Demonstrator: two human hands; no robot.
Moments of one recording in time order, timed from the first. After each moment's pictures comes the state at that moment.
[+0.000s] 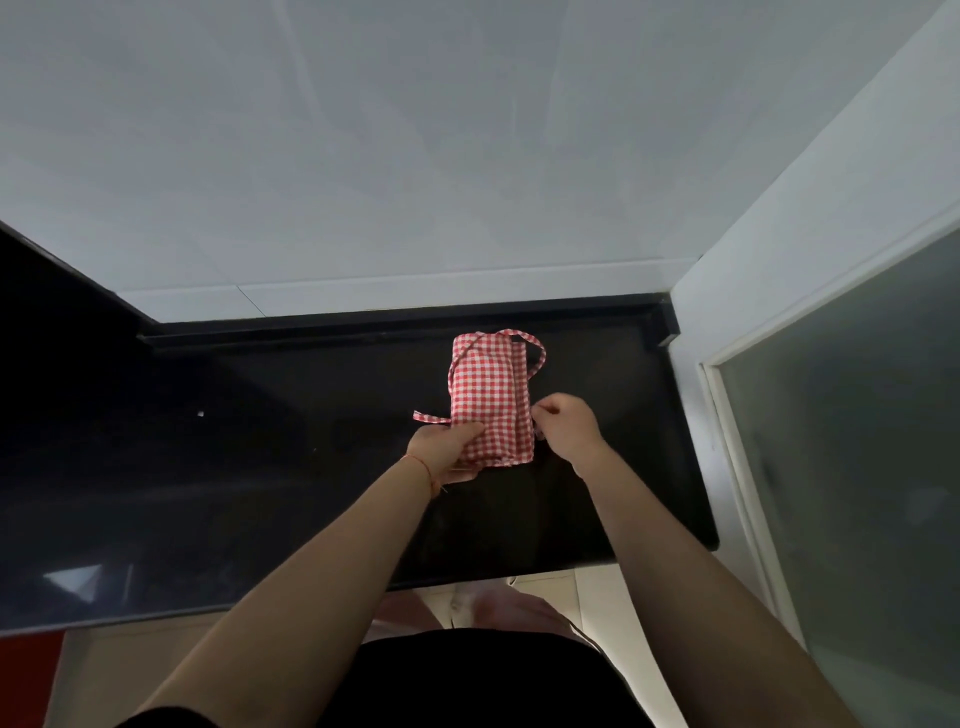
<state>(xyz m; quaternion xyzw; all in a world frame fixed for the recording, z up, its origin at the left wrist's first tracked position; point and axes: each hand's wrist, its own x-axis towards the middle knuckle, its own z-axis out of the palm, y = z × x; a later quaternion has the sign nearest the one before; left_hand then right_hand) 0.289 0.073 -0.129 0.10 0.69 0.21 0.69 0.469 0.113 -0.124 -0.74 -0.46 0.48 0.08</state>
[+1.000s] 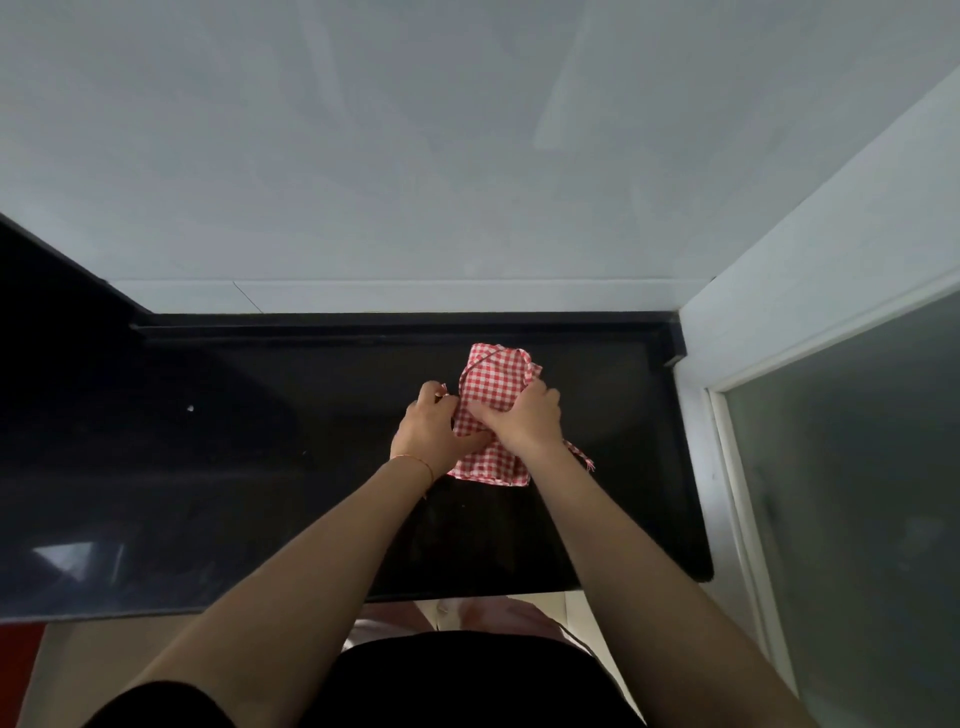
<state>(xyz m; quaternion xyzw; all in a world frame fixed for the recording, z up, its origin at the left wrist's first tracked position) 0.288 0.097 -0.134 0.58 0.73 0.05 0.36 0.419 0.133 -0.113 -0.75 -0.52 0.41 0.02</state>
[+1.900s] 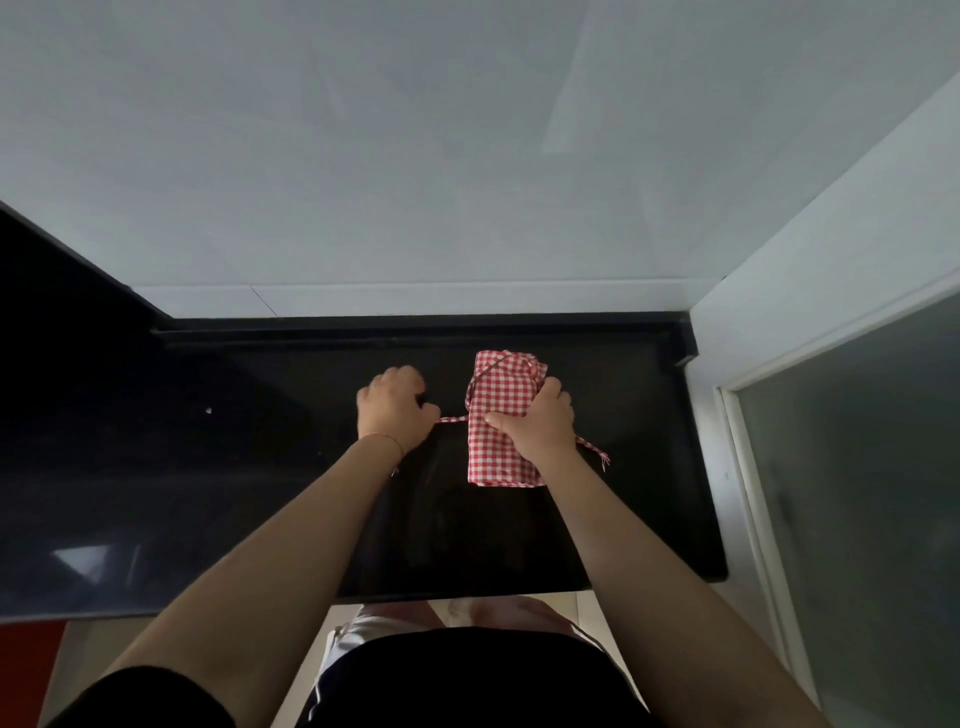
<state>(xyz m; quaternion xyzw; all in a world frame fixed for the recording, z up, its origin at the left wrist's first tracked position) 0.233 0.110 -0.128 0.58 0.78 0.05 0.24 0.422 0.129 -0.124 -0.75 -0.52 0.40 0.04</state>
